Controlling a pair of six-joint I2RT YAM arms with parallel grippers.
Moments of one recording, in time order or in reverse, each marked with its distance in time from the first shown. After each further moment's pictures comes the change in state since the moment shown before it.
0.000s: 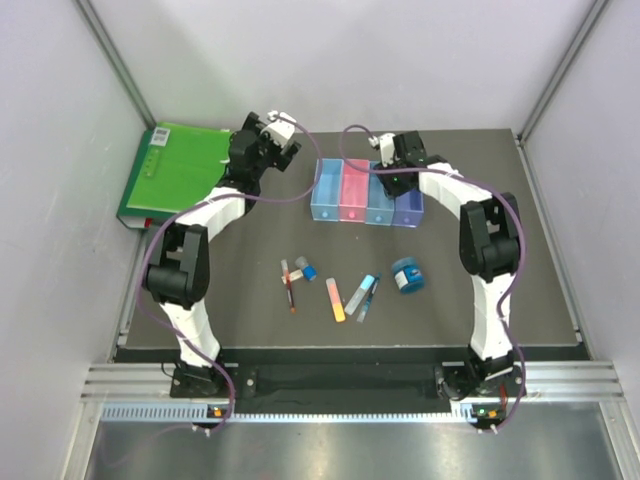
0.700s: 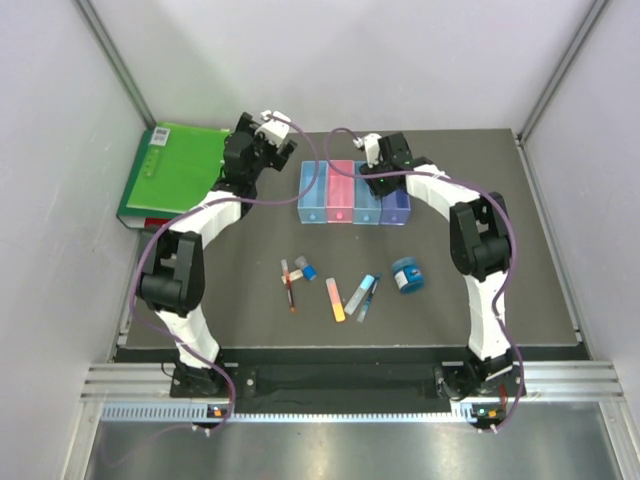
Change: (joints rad) left arm 0.000 -0.077 -0.051 0.014 -0.039 -0.029; right arm 0.070 0.043 0.040 0.052 -0.002 0.003
